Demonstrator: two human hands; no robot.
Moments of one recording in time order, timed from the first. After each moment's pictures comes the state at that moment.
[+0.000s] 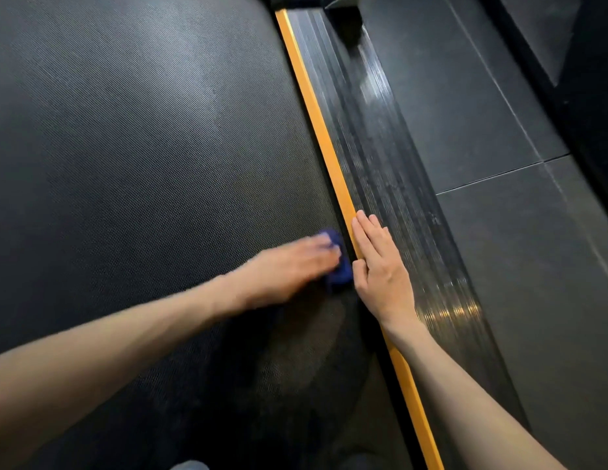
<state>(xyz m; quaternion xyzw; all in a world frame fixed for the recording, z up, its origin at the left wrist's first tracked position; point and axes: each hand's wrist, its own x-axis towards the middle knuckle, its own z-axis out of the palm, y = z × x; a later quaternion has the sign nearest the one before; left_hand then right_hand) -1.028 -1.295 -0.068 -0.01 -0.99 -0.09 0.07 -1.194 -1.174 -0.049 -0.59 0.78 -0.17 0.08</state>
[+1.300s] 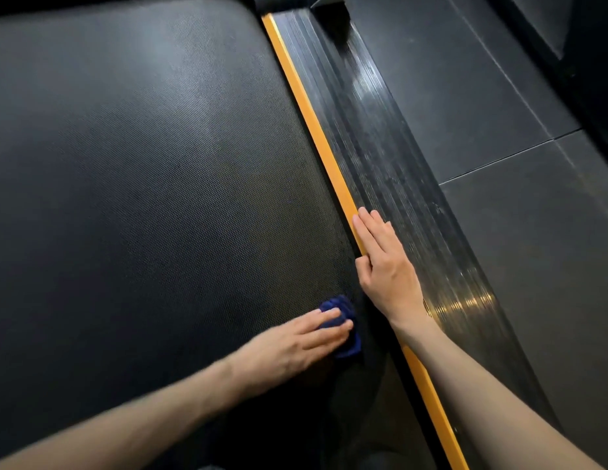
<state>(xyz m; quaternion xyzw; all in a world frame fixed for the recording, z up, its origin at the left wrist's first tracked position) -0.975 -1.208 -0.065 -0.06 -0.99 -0.08 0.01 -1.192 -1.173 -0.050 -0.59 0.78 -0.19 0.06</state>
